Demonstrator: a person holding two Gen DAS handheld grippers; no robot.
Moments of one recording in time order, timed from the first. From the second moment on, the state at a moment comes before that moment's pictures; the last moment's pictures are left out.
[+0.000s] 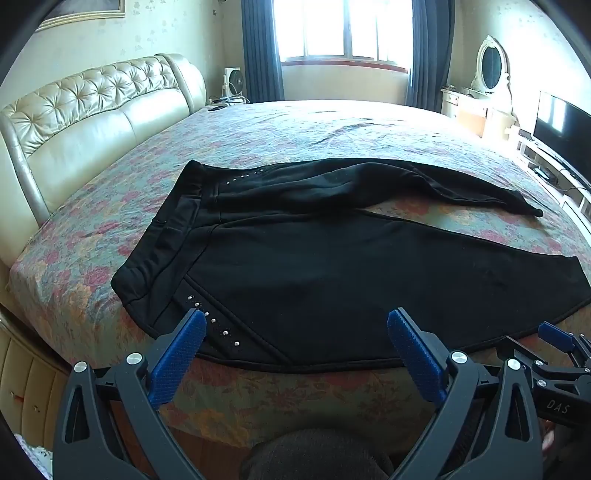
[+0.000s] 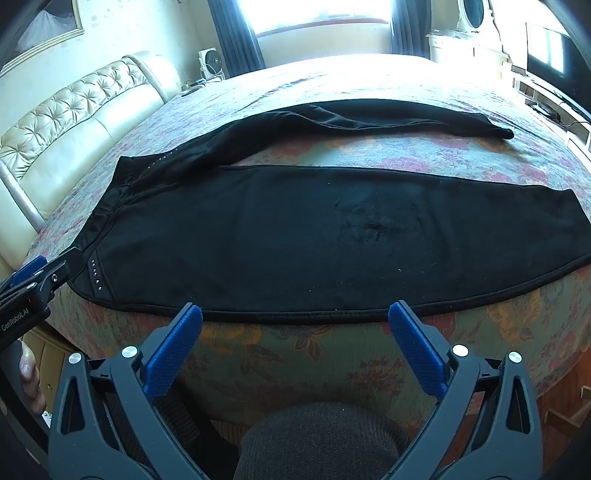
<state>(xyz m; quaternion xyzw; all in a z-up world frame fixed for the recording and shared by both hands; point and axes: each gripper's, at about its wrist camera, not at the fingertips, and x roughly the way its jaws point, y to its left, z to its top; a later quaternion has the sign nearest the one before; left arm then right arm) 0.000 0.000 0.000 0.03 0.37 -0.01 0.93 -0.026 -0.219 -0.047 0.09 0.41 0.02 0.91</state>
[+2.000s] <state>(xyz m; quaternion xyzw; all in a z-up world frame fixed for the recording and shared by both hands) 0.004 -0.004 -0.015 0.04 0.40 -0.02 0.92 -0.023 -0.215 -0.058 0.11 0.43 0.03 0.90</state>
